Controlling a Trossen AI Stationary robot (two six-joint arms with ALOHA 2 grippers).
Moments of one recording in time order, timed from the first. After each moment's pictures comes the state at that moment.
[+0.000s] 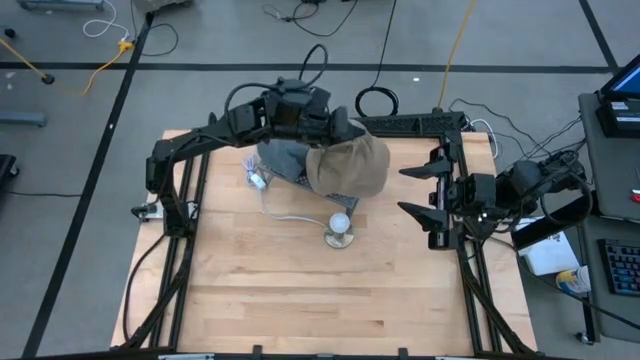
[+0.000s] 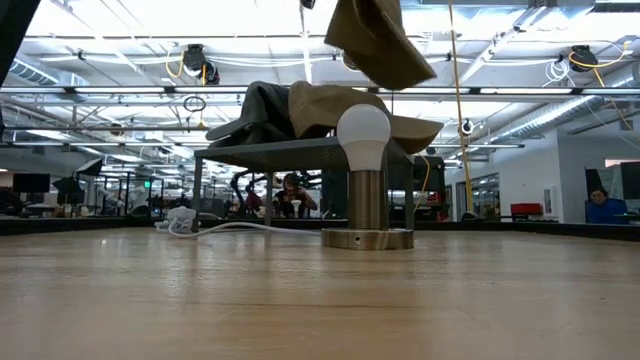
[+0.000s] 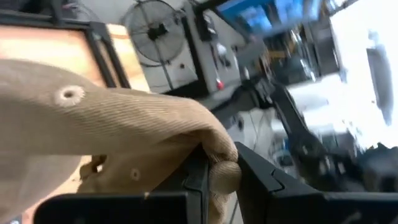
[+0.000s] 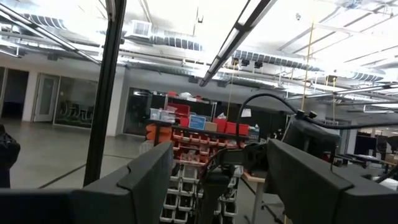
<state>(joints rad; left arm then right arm) 0.24 1.80 2.08 -0.53 0.11 -1.14 0.48 1.07 1.27 0.25 0.48 -0.34</state>
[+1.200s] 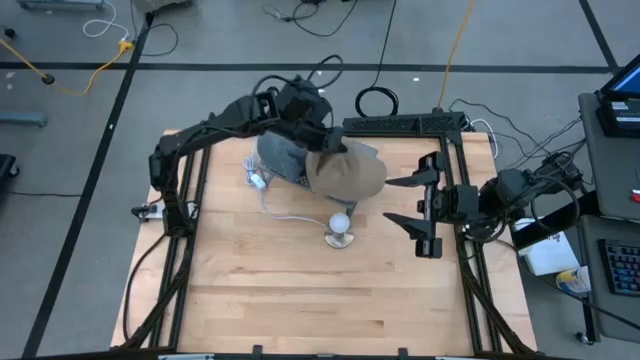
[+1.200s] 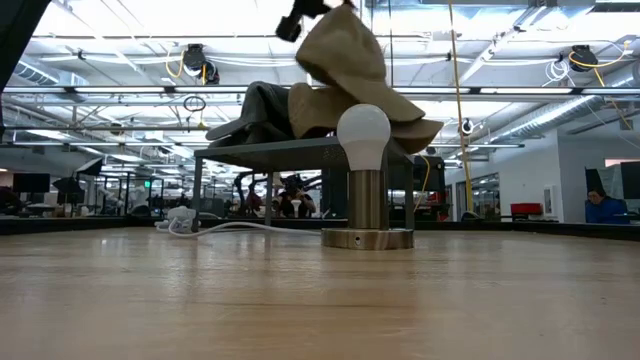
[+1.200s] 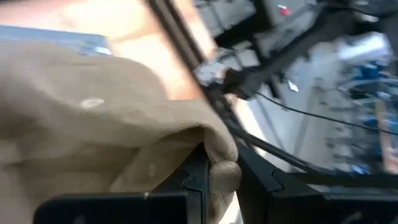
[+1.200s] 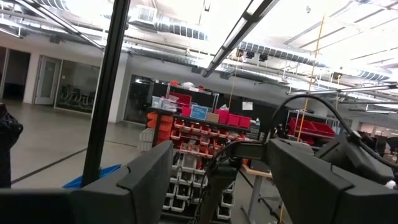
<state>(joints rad) 0.32 1.83 2.08 -0.83 0.32 -0.84 0.48 1.12 1.27 0.26 0.47 -0.36</state>
